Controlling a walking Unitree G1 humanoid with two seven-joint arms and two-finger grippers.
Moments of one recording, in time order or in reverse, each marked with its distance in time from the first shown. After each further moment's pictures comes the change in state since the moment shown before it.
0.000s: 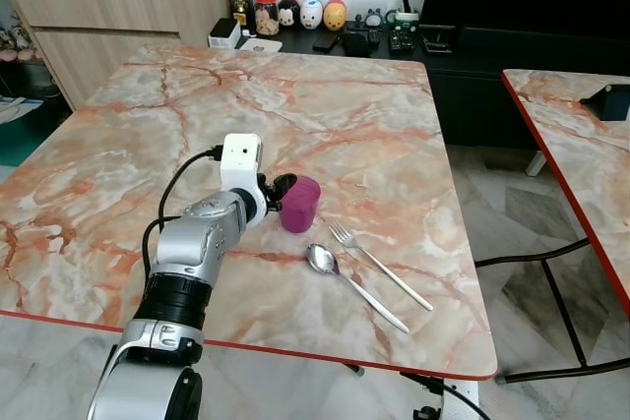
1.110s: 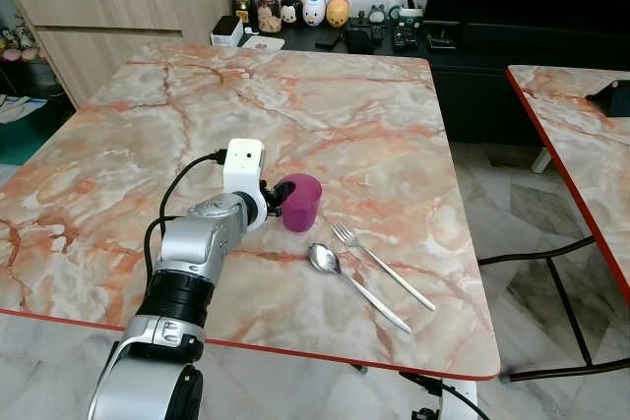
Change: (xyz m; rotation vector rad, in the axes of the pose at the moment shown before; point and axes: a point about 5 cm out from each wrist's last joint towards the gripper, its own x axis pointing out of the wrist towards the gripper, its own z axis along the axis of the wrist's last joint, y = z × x) left arm 0.003 -0.001 -0.006 0.033 0.046 0.014; right arm 0.000 0.001 -0.002 0.010 0.014 0.006
